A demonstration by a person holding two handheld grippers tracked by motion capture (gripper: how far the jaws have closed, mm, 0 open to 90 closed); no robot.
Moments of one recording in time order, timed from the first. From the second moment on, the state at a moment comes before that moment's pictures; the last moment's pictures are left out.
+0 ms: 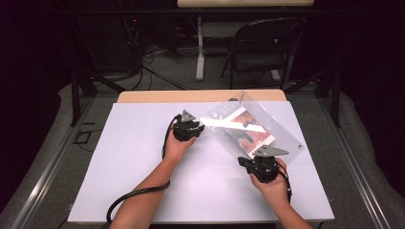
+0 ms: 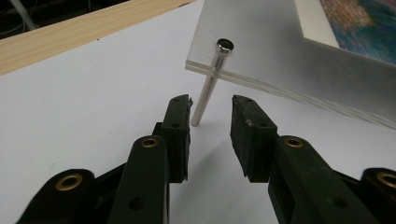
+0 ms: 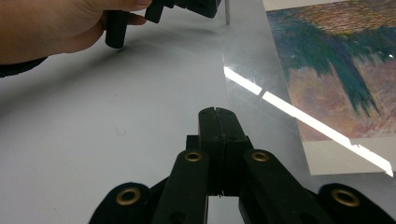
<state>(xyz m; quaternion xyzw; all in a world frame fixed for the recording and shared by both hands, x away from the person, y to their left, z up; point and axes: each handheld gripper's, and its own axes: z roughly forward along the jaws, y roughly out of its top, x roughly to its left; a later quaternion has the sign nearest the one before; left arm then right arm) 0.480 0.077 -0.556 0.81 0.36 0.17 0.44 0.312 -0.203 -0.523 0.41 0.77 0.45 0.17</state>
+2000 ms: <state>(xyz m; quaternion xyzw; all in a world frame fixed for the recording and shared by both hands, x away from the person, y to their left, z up) 0.500 0.063 -0.559 0.83 0.31 0.19 0.42 0.317 -0.199 -0.534 0.42 0.77 0.46 0.13</state>
